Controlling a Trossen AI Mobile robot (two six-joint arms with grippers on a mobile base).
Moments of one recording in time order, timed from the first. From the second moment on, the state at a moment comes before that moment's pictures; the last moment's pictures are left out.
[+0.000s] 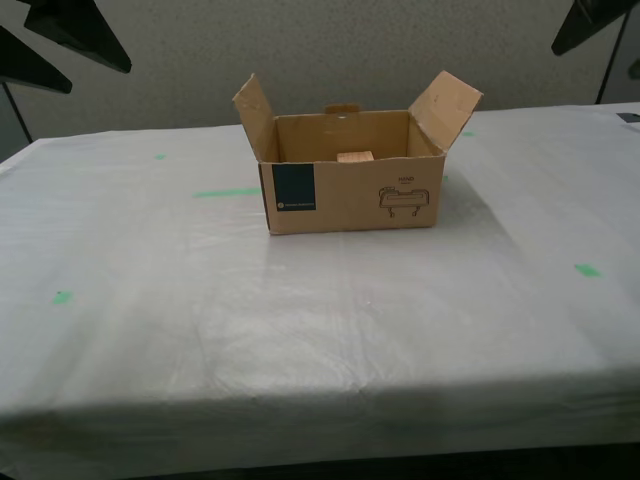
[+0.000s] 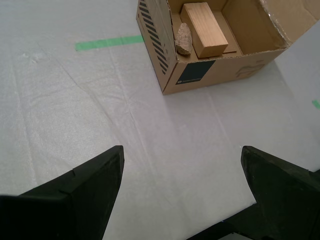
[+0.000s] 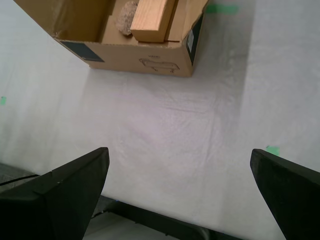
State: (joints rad) arm 0 0.32 0.90 0.83 -0.89 -0.21 0.23; arm 1 -0.52 0.83 0.75 -0.73 0.06 -0.32
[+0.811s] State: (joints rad) arm 0 0.32 0.90 0.85 -0.88 -0.21 0.23; arm 1 -0.52 0.83 0.74 -0.73 0.06 -0.32
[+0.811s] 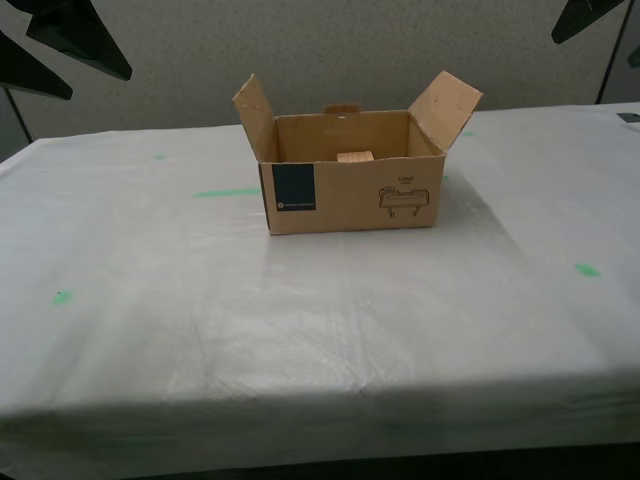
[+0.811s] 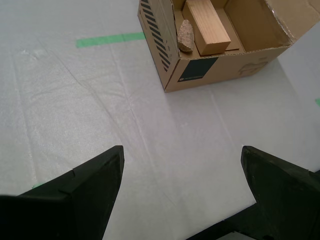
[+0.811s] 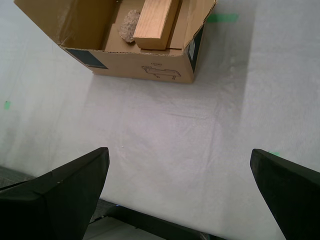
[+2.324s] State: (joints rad) arm 0 0.32 0.90 0.85 -0.88 -0.21 0.23; arm 1 -0.52 0.83 0.74 -0.73 0.06 -0.32
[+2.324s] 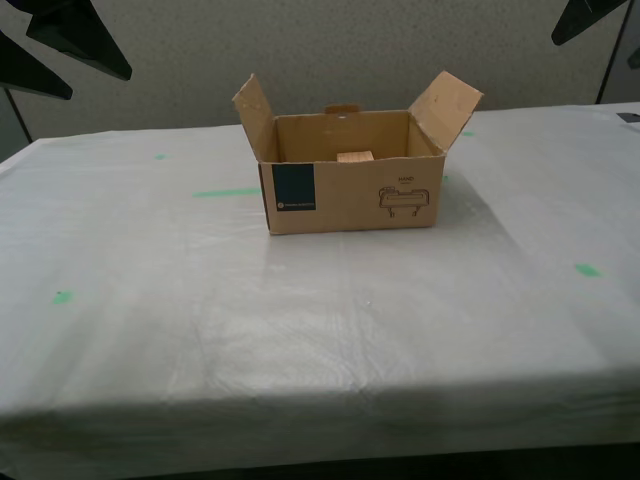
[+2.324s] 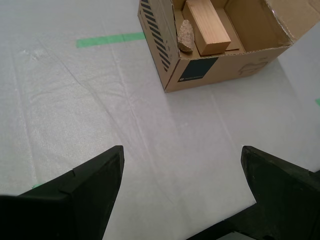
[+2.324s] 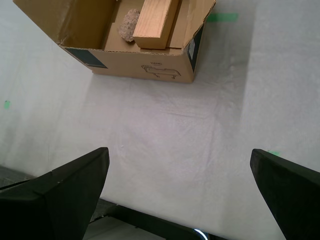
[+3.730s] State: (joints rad) arm 0 0.32 0.90 0.85 -0.88 -0.21 0.23; arm 1 -0.52 0.83 0.74 -0.73 0.06 -0.32
